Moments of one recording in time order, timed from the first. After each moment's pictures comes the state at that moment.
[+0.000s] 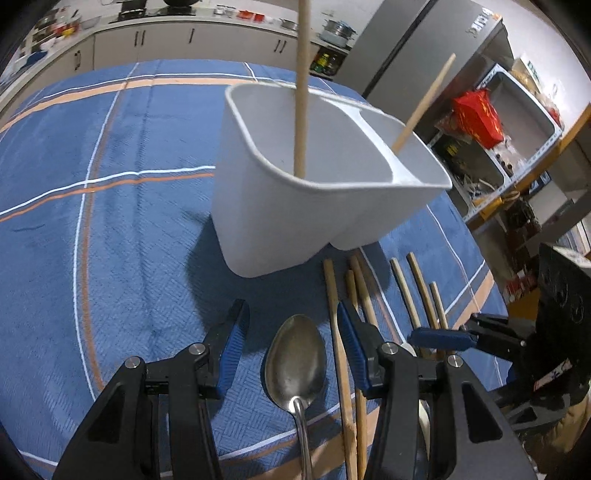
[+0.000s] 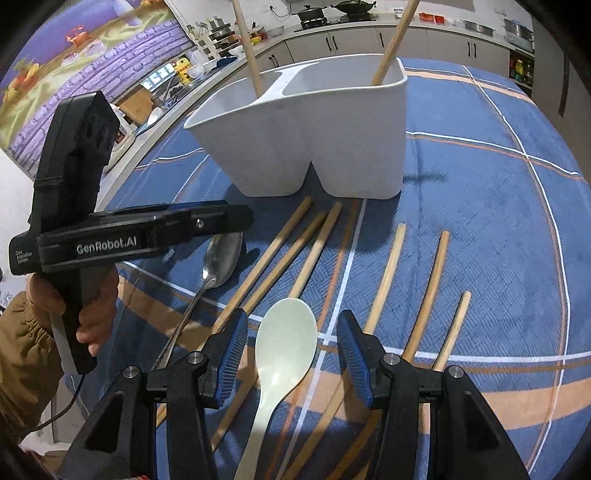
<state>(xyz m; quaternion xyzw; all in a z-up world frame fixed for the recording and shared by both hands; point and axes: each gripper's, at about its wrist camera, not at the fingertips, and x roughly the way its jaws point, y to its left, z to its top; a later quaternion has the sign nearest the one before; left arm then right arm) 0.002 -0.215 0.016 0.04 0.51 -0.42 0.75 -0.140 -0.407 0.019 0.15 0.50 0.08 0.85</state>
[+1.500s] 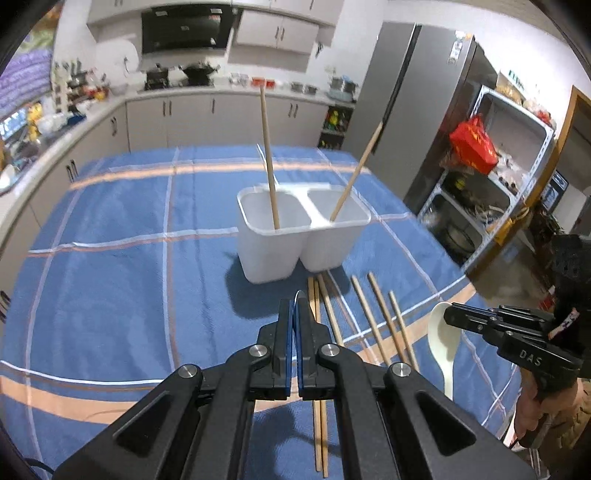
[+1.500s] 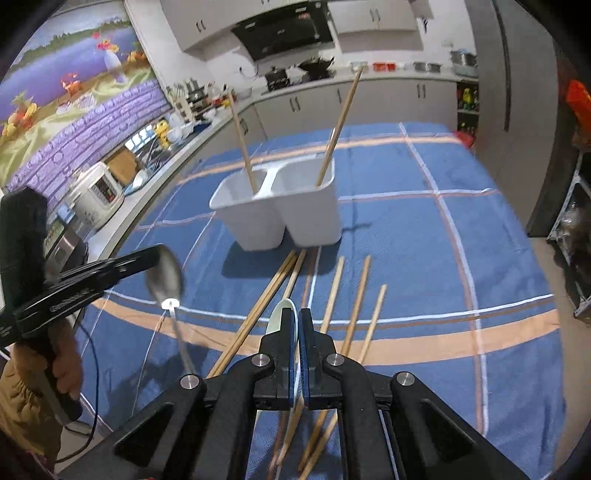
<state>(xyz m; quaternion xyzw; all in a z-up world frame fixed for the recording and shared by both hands) -0.098 -0.152 0.125 0.04 0.38 -0.37 0.85 -0.237 -0.419 0.113 0.17 0.39 -0.02 0.91</state>
